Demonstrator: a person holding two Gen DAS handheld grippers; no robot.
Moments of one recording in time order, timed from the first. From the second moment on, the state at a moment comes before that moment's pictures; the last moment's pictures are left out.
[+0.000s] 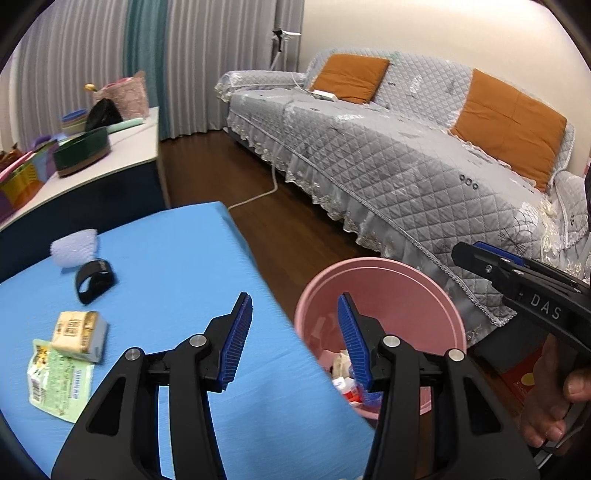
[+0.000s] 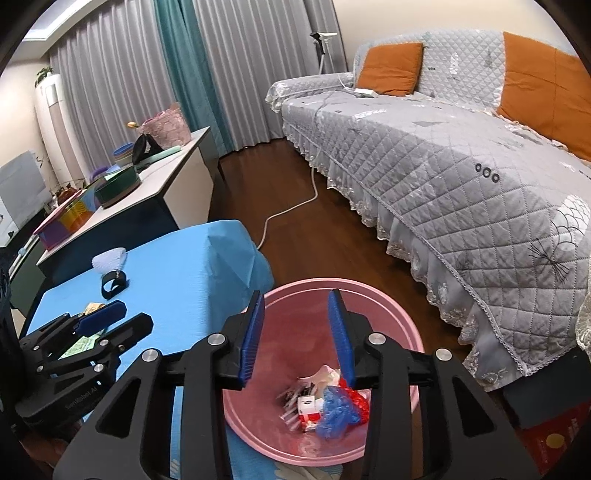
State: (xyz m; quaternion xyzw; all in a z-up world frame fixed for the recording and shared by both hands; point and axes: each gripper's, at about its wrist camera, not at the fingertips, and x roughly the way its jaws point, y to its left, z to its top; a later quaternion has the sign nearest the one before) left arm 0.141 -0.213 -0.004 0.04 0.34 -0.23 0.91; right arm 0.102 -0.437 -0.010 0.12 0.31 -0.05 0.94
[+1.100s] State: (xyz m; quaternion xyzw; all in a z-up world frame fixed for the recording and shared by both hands) left arm 0.160 0.054 -0.011 -0.06 0.36 -0.01 0.93; right arm 0.180 -0.220 -0.012 0.02 0.31 0.13 0.94
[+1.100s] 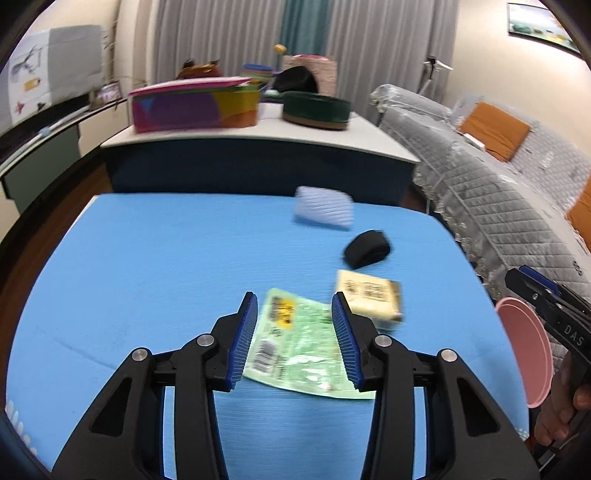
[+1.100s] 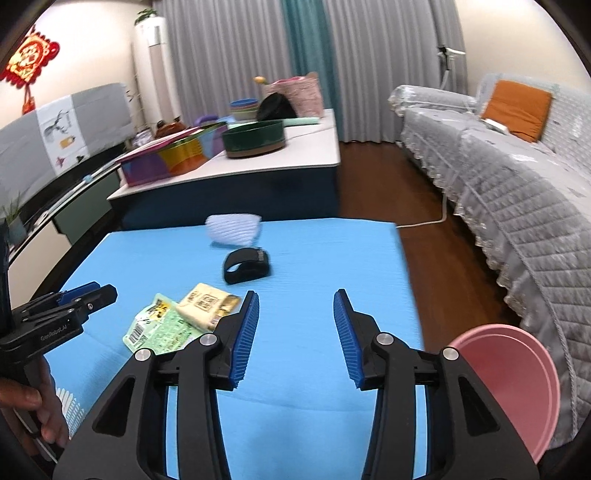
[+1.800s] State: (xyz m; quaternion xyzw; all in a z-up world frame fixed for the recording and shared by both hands) left arm 0.195 0.069 -0.065 -0.07 0.43 0.00 0.90; right arm 0.232 -0.133 -0.058 -0.04 0.36 0.24 0.90
